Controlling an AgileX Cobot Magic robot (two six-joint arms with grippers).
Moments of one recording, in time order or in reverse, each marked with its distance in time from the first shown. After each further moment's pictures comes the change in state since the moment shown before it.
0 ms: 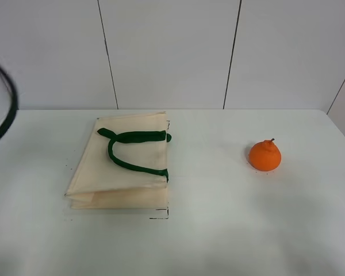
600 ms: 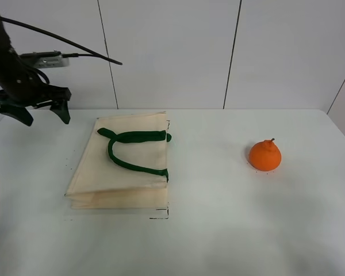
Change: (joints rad) left arm -0.023 1.040 -0.637 0.009 -0.035 -0.056; right arm 0.000 0.000 0.000 0.000 0.000 0.000
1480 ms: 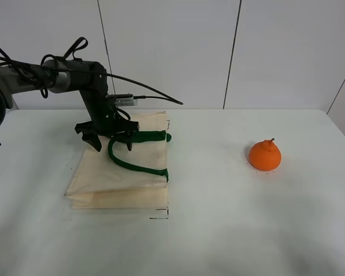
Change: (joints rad) left arm -0.244 0.463 -0.294 -0.003 -0.036 -0.204; right arm 0.000 0.000 0.000 0.000 0.000 0.000
